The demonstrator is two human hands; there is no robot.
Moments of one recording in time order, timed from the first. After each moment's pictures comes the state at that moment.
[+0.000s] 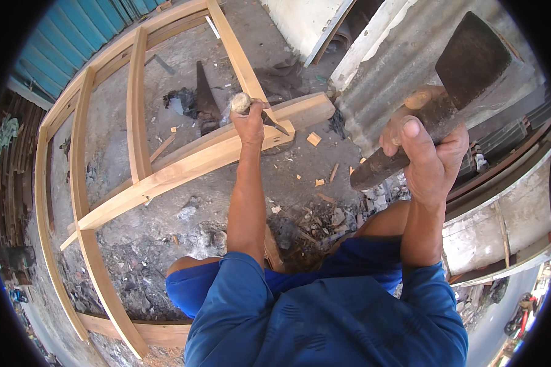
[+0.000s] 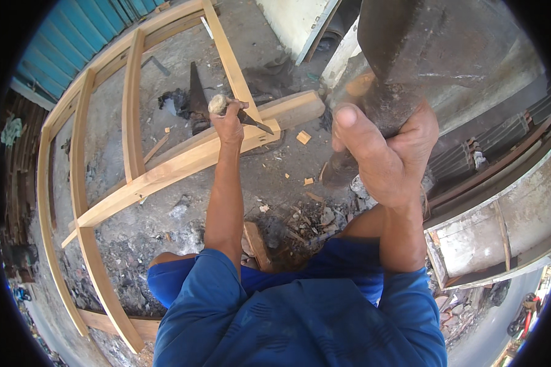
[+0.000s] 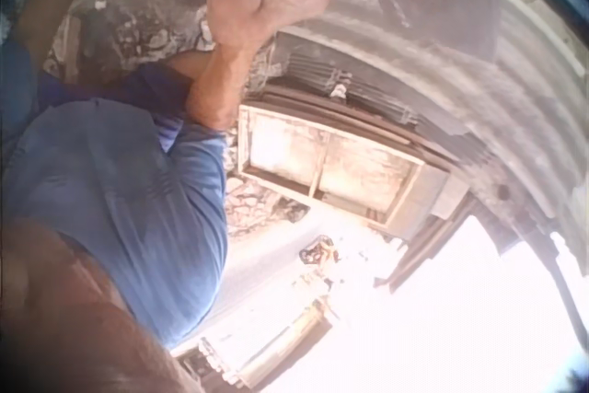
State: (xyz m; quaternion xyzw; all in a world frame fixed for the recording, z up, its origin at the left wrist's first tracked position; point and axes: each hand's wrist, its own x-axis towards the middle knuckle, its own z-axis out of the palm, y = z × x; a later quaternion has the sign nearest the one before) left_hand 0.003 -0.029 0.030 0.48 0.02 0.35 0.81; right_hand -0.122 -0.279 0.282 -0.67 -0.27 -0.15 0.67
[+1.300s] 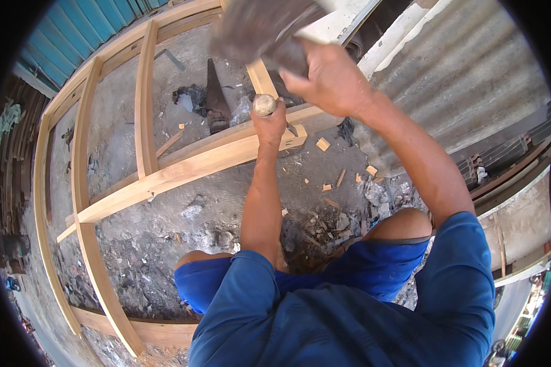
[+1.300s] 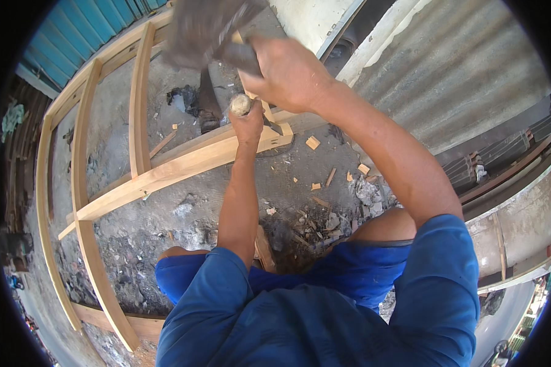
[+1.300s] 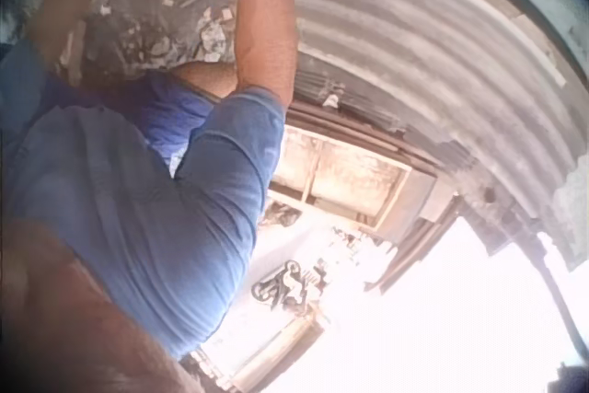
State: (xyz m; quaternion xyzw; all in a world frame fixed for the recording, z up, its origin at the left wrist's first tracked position) left_hand 0.007 -0.029 0.032 0.61 0.10 0.36 0.70; right_hand -0.014 -0.155 0.276 -0.86 -0.41 -0.11 0.27
